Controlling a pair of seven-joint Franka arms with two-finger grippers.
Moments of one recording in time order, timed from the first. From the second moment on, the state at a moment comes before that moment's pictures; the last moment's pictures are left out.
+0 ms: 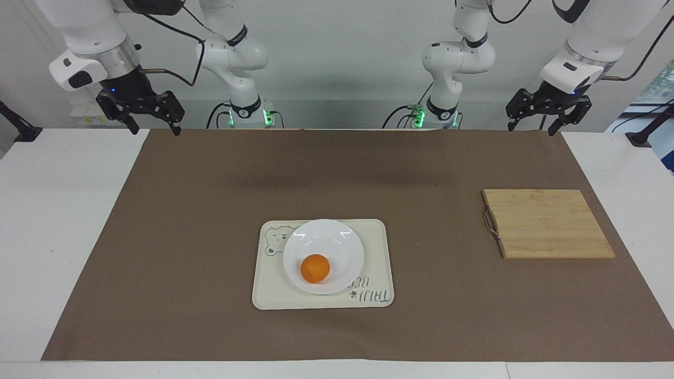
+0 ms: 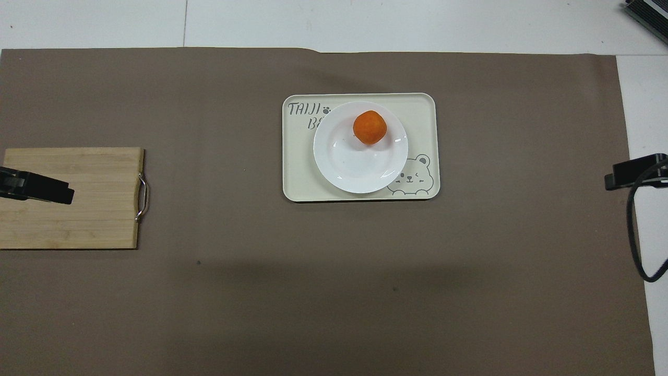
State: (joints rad) left arm -0.09 -0.06 0.02 -1.57 -0.01 1.48 0.14; right arm -0.01 -0.03 -0.05 -1.50 0.01 1.45 0.00
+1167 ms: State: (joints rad) left arm -0.09 -0.06 0.02 -1.57 -0.01 1.48 0.14; right arm 0.01 -0.05 -0.05 -1.50 -0.02 1.48 0.00
